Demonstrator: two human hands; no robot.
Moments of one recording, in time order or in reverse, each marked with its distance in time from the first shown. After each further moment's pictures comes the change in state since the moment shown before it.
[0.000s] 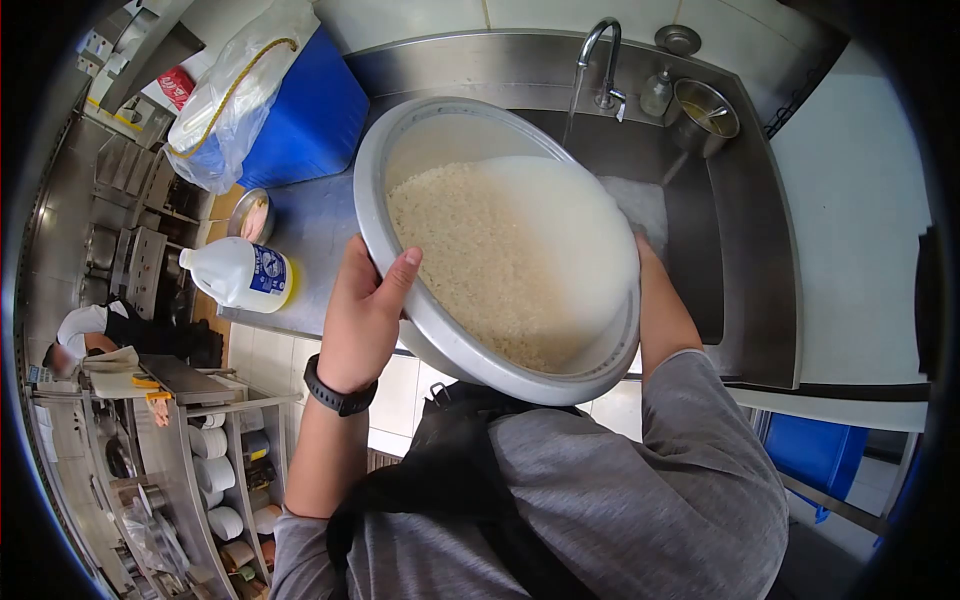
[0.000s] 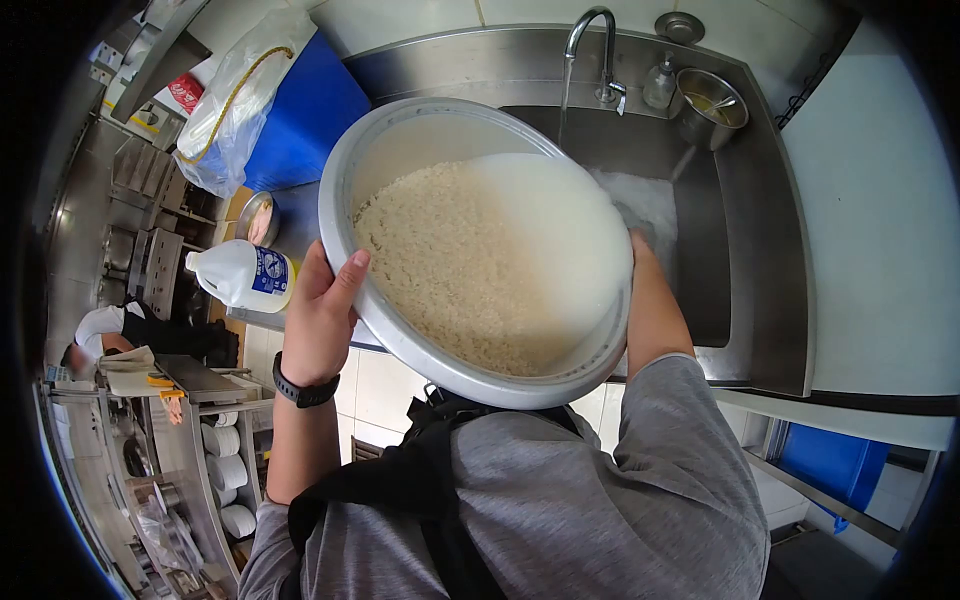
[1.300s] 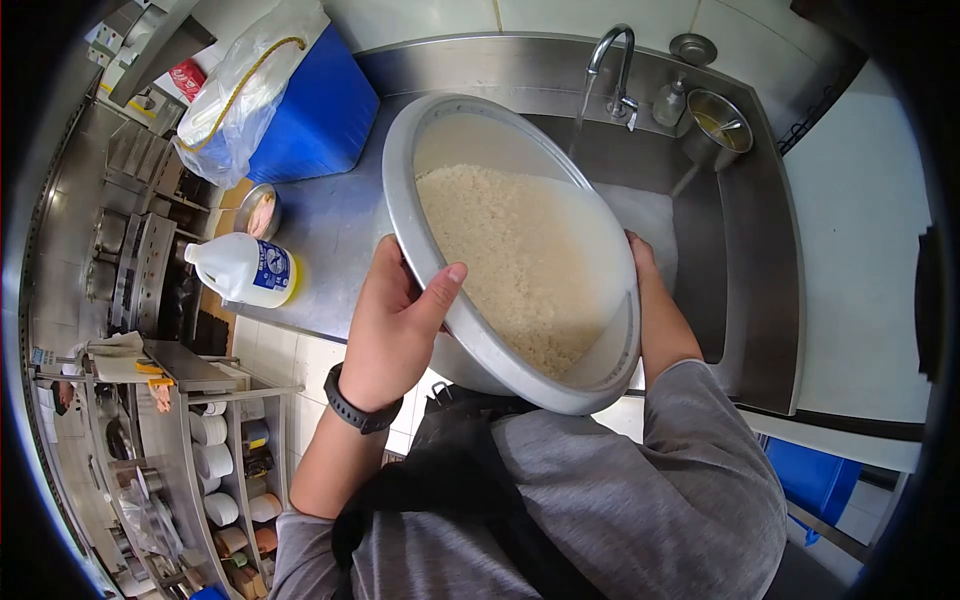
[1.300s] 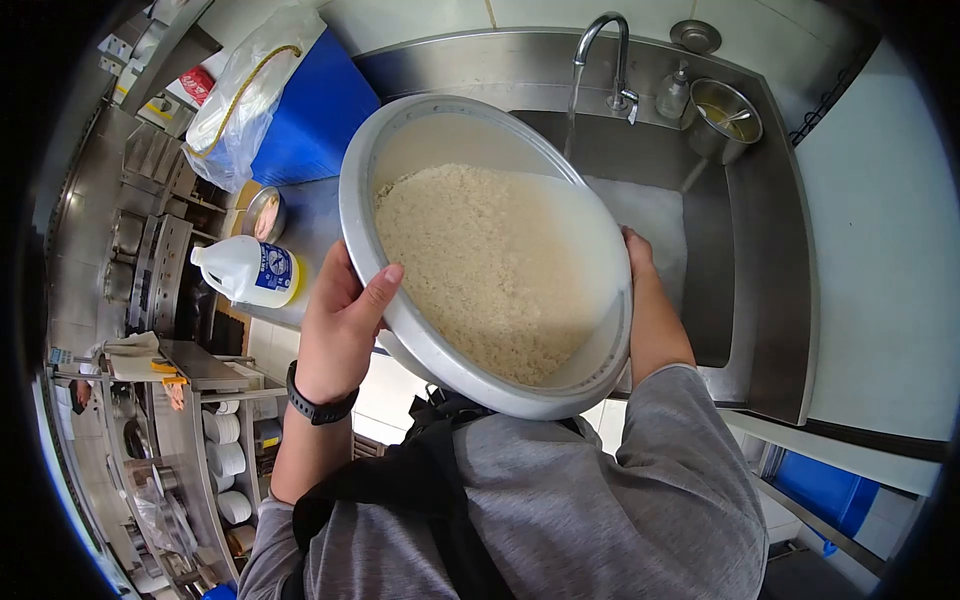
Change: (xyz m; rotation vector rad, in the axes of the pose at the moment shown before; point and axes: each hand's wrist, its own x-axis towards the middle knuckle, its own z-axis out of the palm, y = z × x) left_hand -0.004 0.030 0.042 0.039 -0.023 -0.031; right_hand -0.018 0.014 -0.021 0.446 -0.048 0.157
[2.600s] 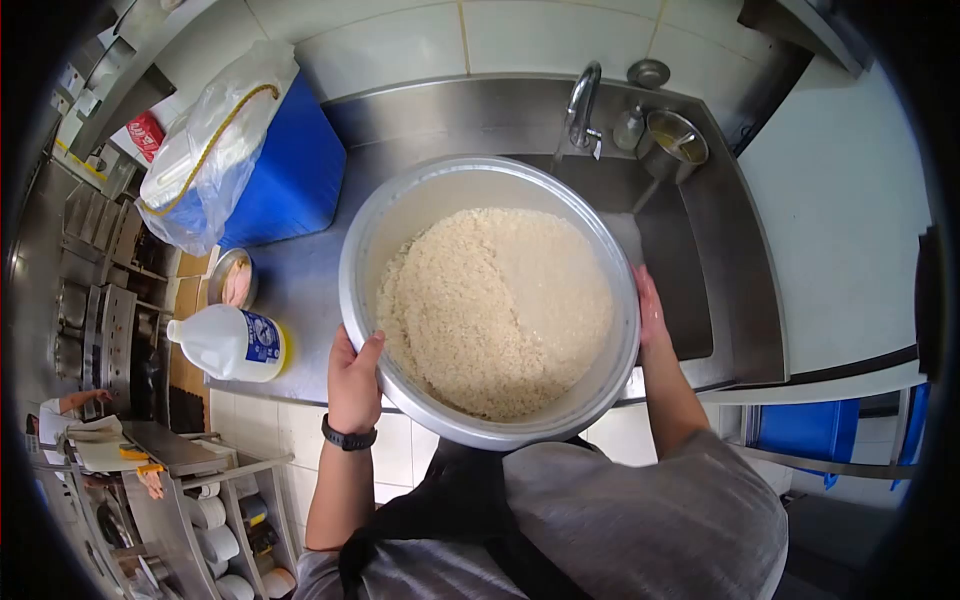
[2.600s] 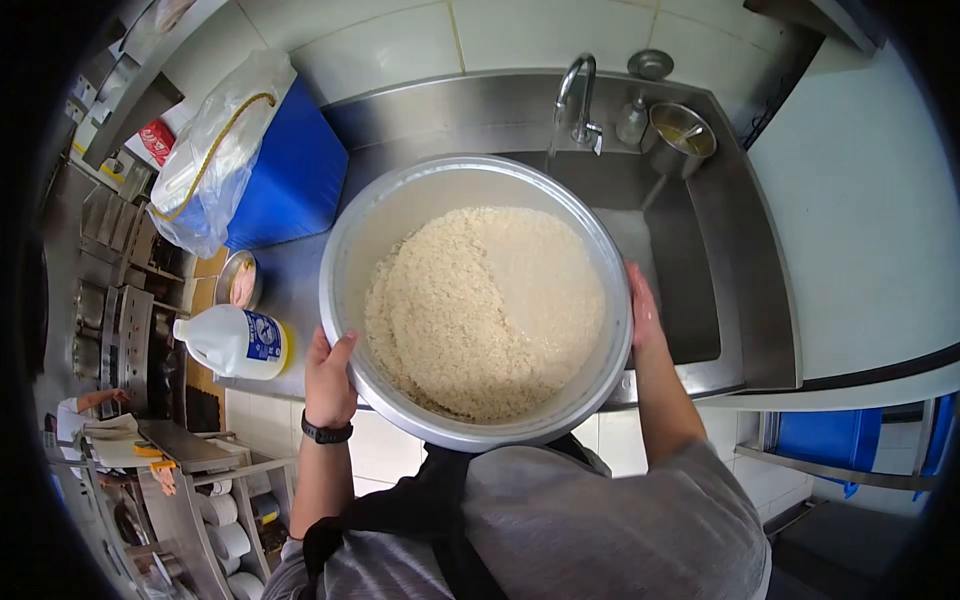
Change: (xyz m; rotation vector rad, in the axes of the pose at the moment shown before) left_hand 0.041 -0.132 -0.123 -0.417 0.064 -0.099; right_hand -0.192 -0.030 0.055 0.500 -0.289 -0.232
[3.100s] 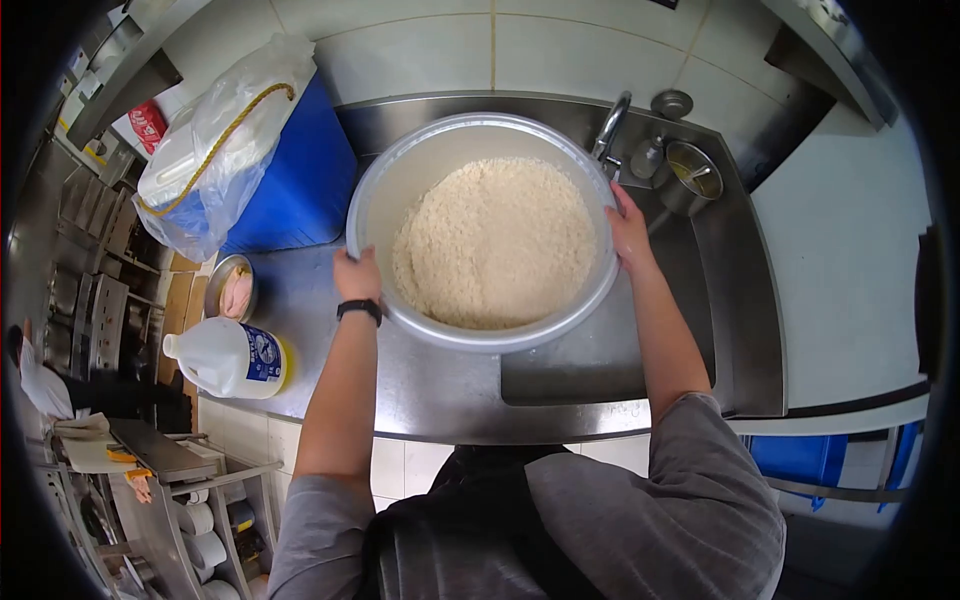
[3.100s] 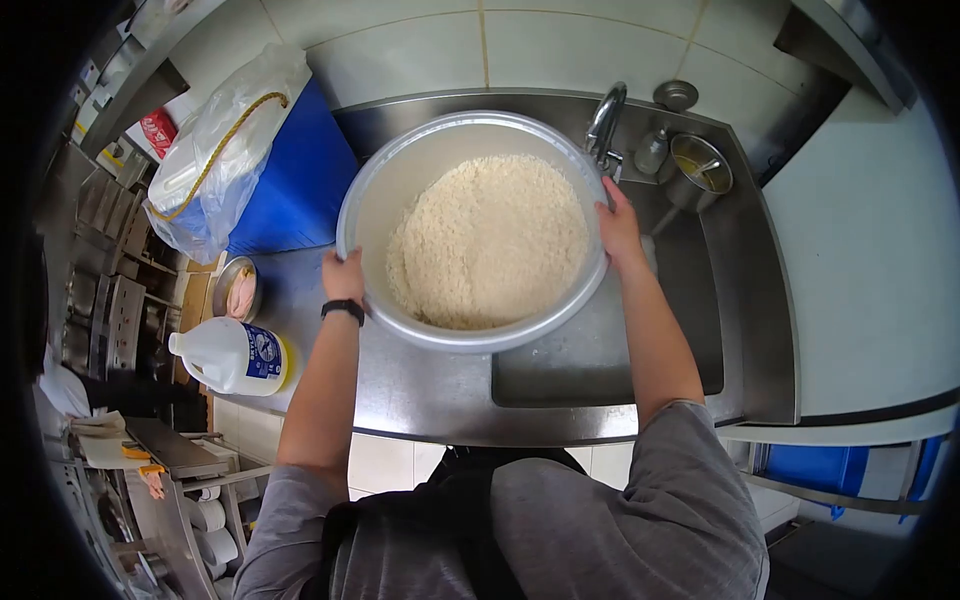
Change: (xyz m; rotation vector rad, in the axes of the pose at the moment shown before) left_hand 0.235 -0.066 -0.042 0.432 0.405 0.070; right_hand 0.156 -0.038 0.106 -0.786 0.100 -0.459
